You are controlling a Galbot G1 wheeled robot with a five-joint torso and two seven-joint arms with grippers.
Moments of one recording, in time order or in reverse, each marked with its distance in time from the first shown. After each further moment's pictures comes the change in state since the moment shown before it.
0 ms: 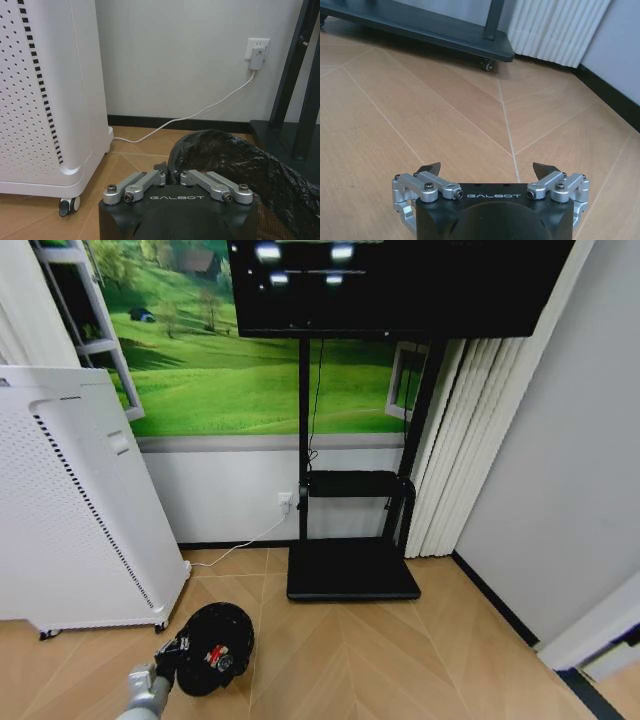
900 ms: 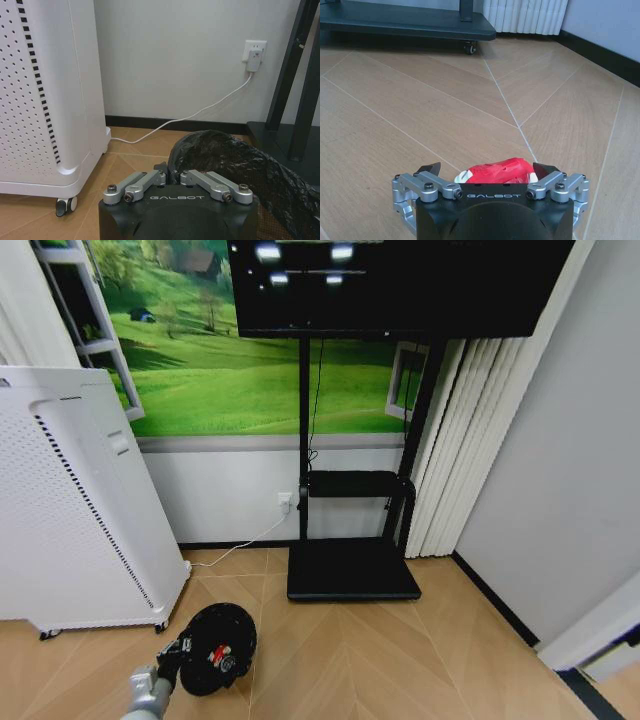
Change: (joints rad) left arm 0.010 -0.002 -0.004 -0.003 -0.002 -0.012 0.010; right arm 0.029 0.080 0.054 -0.070 0.164 -0.052 -0.121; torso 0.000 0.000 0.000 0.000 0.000
